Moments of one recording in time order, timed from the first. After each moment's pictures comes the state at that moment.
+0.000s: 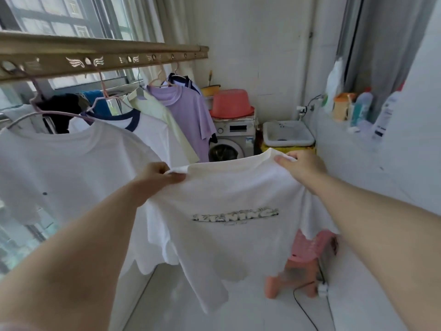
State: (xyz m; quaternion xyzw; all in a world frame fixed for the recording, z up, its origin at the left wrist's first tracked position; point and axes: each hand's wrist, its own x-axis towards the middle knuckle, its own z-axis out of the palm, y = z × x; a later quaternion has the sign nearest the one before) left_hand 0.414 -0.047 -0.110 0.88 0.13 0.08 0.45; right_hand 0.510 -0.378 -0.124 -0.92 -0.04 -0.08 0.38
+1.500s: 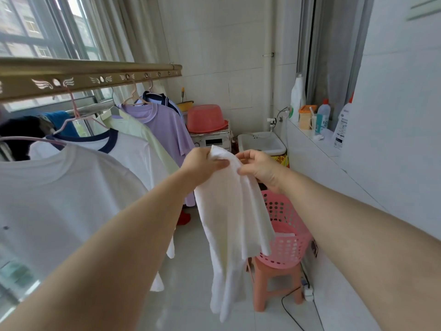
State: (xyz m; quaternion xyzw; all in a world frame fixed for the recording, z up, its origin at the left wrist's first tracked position) left_hand 0.470 -0.182 -0.068 0.91 0.00 0.11 0.41; right_hand 0.491 -0.351 -0.091 -0.76 -0.14 0.08 0.63
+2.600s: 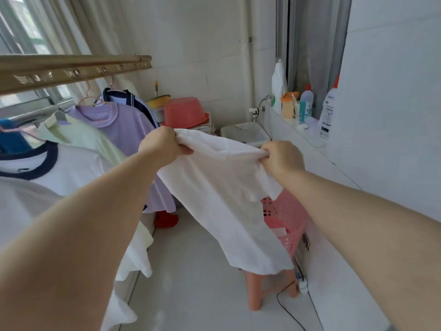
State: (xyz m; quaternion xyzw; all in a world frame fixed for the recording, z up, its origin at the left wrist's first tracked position) left_hand 0.569 -0.175 -0.038 0.98 0.04 0.15 0.12; right_hand 0.576 -0.428 -0.118 -0.94 -0.04 -0.22 0.24
